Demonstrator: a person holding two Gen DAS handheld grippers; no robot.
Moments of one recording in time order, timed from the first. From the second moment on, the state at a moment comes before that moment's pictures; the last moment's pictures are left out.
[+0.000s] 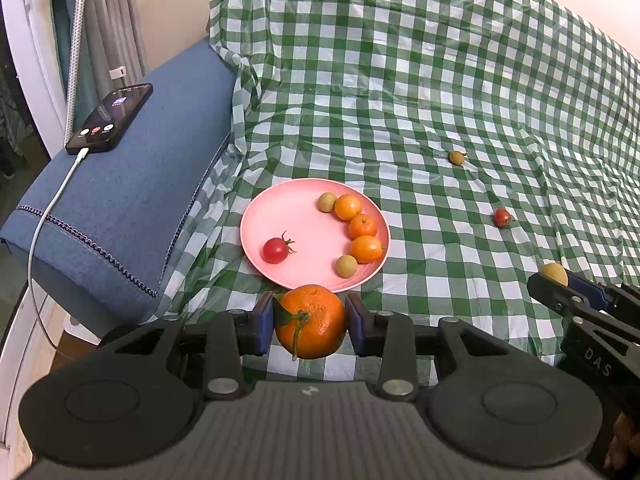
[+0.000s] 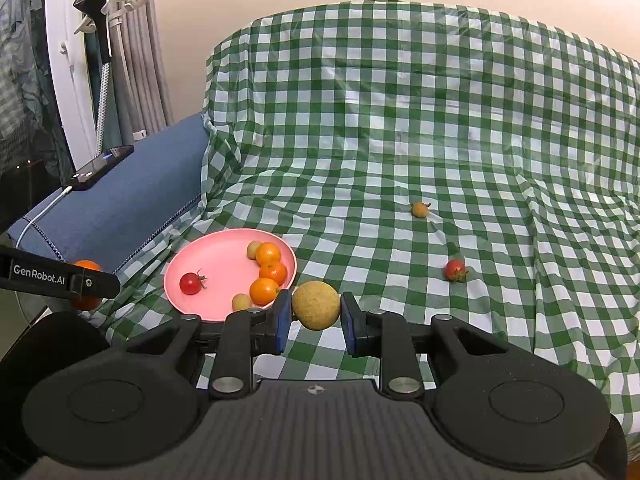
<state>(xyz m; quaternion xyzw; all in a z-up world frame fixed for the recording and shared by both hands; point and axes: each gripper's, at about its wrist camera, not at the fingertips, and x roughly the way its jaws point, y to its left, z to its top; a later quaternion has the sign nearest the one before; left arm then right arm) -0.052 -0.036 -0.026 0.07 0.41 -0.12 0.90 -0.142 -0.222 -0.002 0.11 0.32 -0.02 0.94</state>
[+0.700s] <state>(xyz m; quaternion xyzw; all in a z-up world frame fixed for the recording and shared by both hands) 0.043 -0.028 -0.055 0.04 0.48 -0.08 0.87 -0.070 -0.200 -0.028 0.09 0.36 0.05 0.93</state>
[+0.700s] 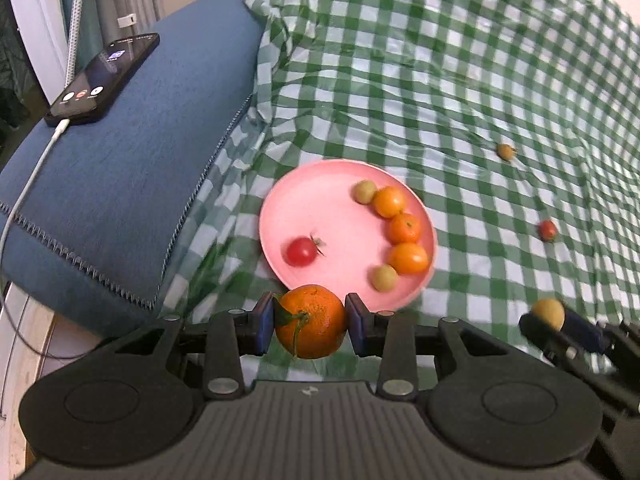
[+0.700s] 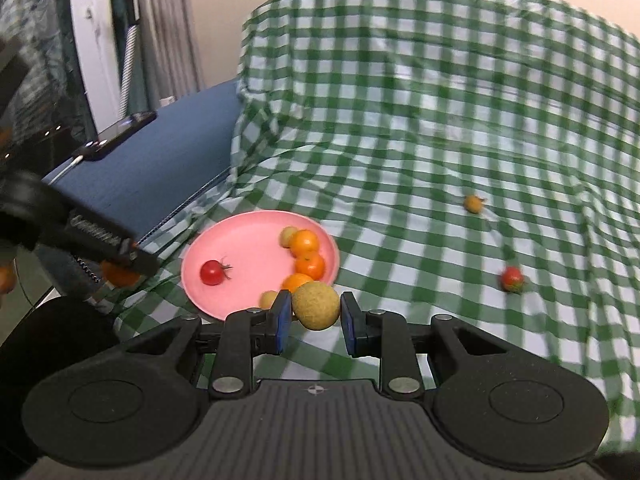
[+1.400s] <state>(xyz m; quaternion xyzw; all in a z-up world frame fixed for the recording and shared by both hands) 0.156 -0.041 -0.106 0.09 0.51 -0.07 0.86 0.049 -0.158 -0.091 0.07 0.40 0.10 0.91</state>
